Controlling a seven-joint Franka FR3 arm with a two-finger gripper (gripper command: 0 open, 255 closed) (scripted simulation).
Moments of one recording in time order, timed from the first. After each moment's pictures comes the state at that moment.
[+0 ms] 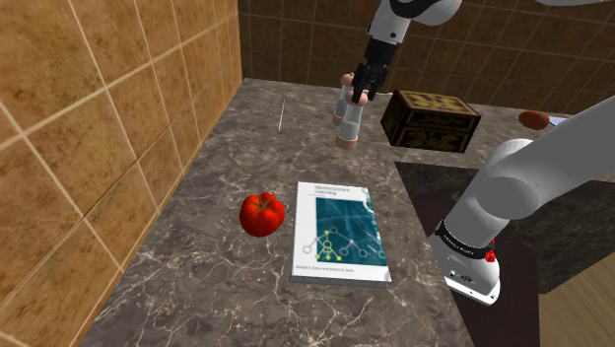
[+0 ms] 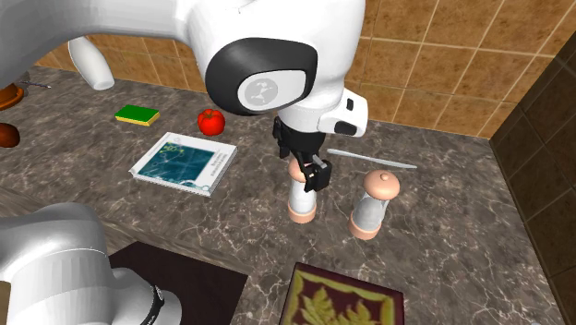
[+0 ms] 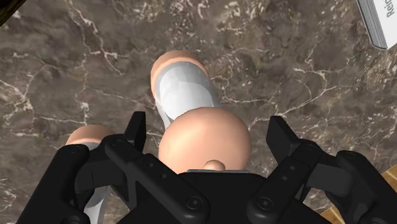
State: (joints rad) arm -0.08 -0.48 -0.14 -2.37 0.10 1.90 -0.15
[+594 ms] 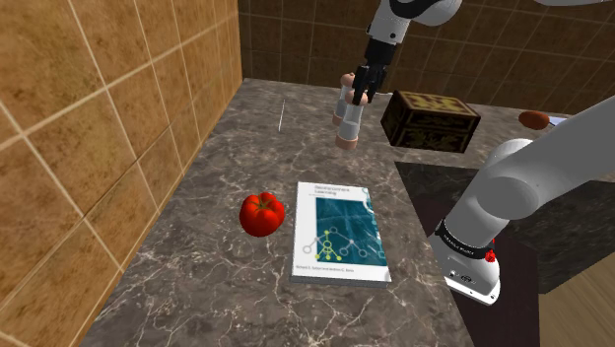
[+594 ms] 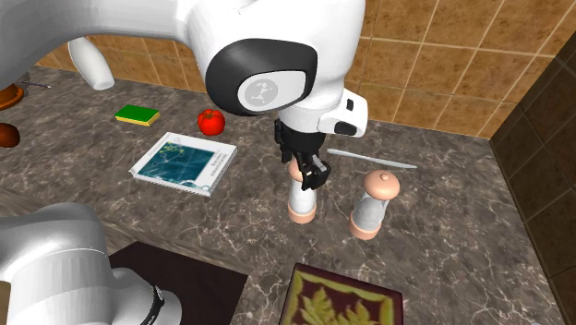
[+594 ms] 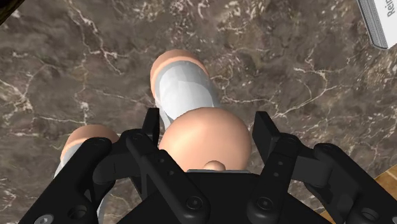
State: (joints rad) arm -0.08 -0.48 -0.14 -2.37 0.10 1.90 -0.15
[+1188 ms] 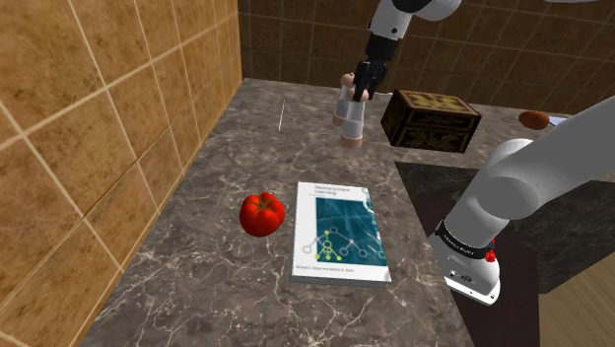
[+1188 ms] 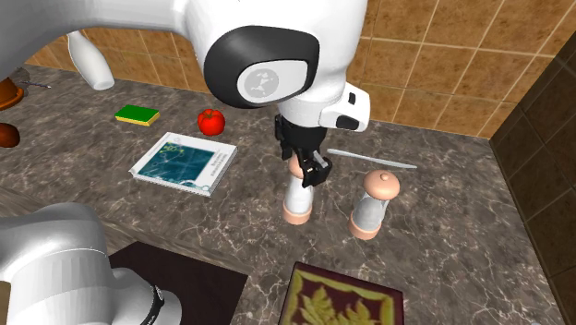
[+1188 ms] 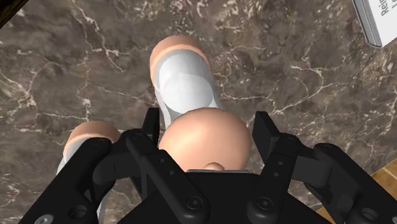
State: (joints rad) arm -0.08 -0.48 -0.14 -2.34 0.10 1.87 -0.15
